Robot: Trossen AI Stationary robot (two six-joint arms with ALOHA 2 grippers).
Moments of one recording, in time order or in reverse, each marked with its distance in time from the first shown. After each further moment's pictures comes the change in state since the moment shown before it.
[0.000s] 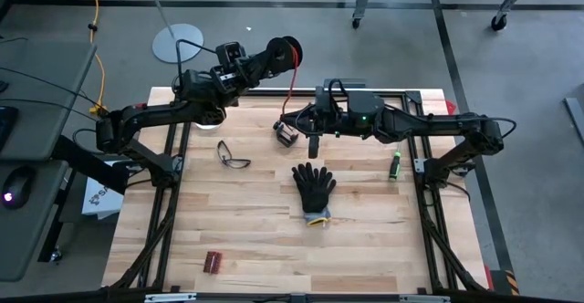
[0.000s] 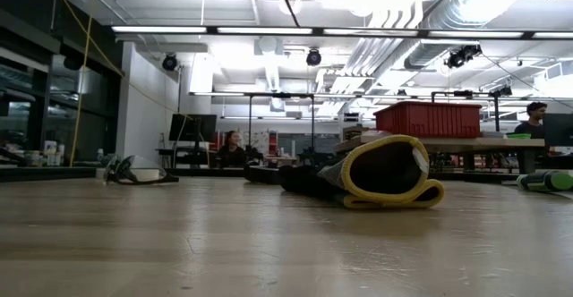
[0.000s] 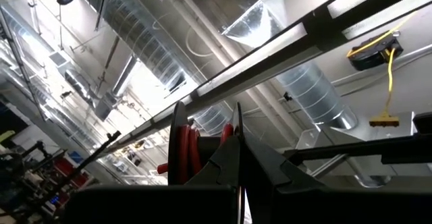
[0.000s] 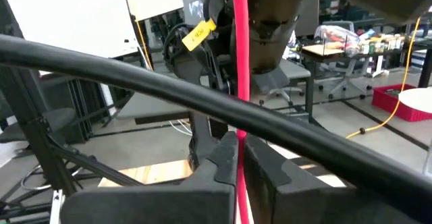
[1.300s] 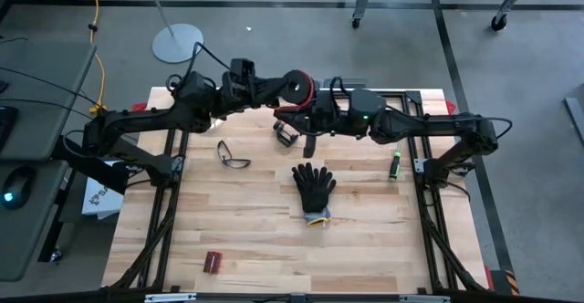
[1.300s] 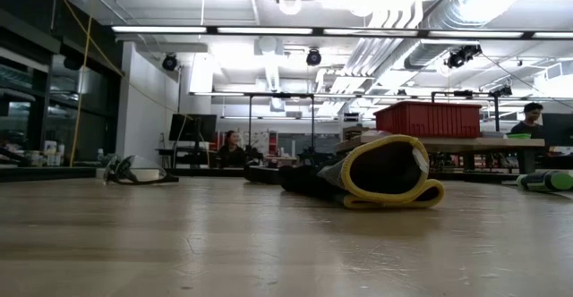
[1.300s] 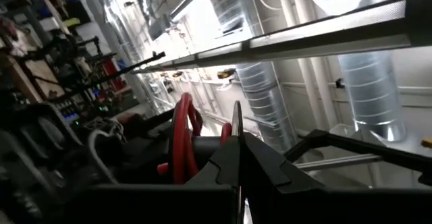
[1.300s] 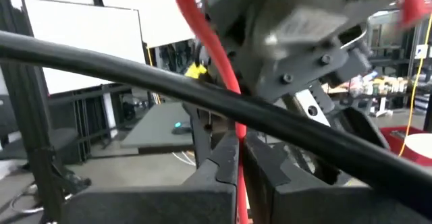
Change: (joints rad) left arm -0.124 -0.123 0.000 -0.476 -0.011 -0.181; right arm 0.020 0.057 0.096 0.090 0.006 -0.069
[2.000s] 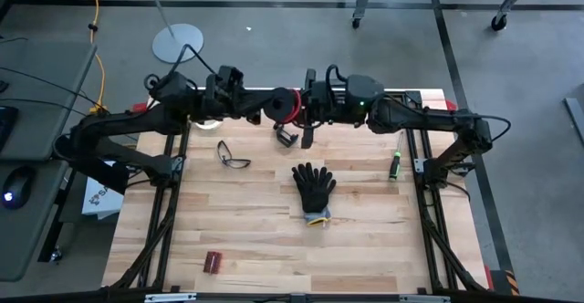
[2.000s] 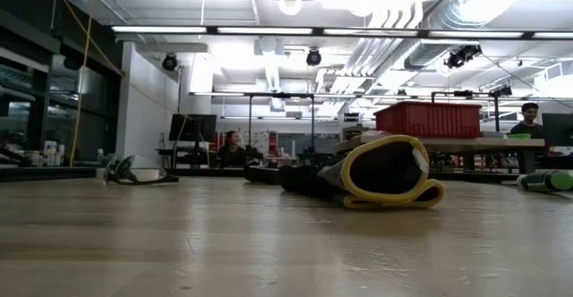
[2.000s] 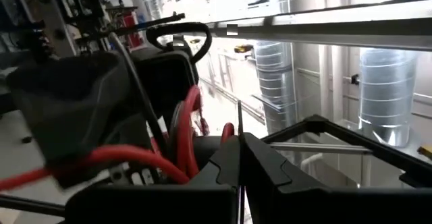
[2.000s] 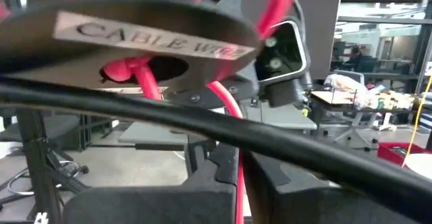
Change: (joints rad) left arm -0.050 -0.158 0.000 -0.295 0.036 -0.123; right arm -0.061 0.038 0.125 -0.091 -0.106 -0.071
